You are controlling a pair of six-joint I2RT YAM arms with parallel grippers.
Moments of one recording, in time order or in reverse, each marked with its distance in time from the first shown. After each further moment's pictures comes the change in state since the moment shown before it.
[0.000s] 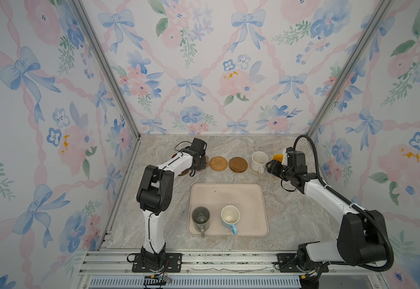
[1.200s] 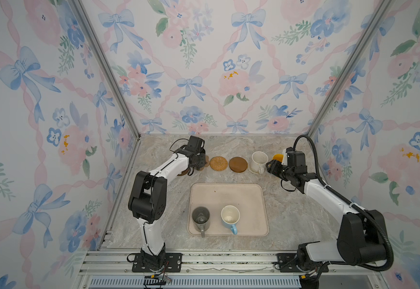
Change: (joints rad) left arm -0.004 -0.163 -0.081 0.051 0.014 -0.007; right arm 0.000 0.002 0.000 0.000 -0.003 0.004
